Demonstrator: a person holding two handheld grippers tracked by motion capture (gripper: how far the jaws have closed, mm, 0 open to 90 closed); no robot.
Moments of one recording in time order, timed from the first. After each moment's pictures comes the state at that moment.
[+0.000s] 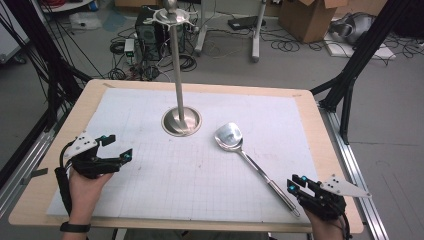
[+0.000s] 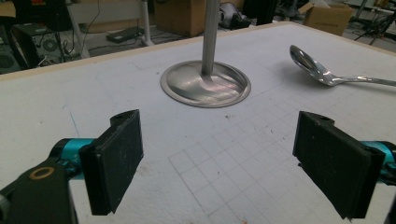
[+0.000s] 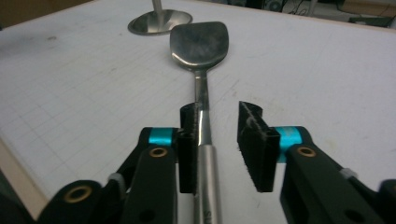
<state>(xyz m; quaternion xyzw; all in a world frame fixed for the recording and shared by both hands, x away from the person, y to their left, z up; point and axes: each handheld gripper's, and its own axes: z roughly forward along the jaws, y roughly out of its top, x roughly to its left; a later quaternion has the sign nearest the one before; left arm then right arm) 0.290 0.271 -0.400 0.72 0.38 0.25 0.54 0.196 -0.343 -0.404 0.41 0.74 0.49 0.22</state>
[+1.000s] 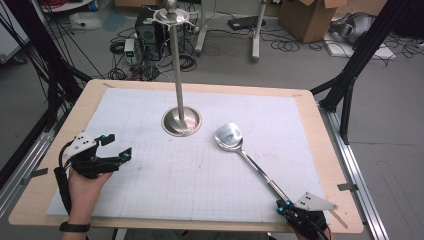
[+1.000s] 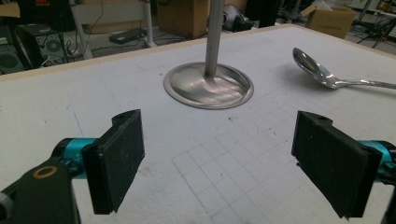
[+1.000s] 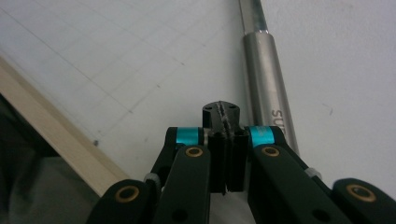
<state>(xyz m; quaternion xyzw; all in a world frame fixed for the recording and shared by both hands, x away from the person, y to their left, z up) 0.291 0.272 -0.400 0.71 0.38 0.25 0.54 0.175 -0.314 -0.449 0.41 0.81 0.37 0.19</state>
